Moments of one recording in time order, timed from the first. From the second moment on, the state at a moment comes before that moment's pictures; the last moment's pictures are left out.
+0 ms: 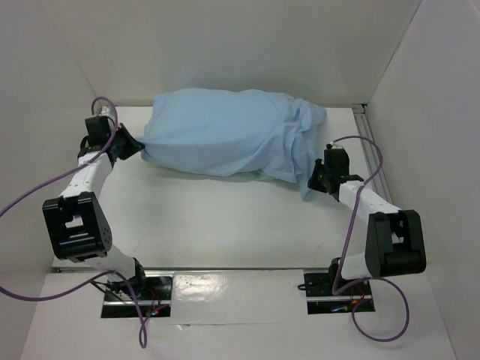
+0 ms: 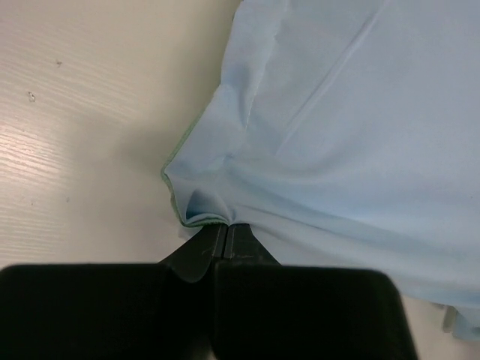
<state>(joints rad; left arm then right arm) 0.25 1.56 1.15 -0.24 0.29 -0.42 0.07 1.38 0.72 -0.17 0.01 0.37</state>
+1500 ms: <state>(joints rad) 0.62 1.28 1.92 -0.57 0.56 -0.74 -0.05 1.05 1.96 -0.93 0.12 0.46</state>
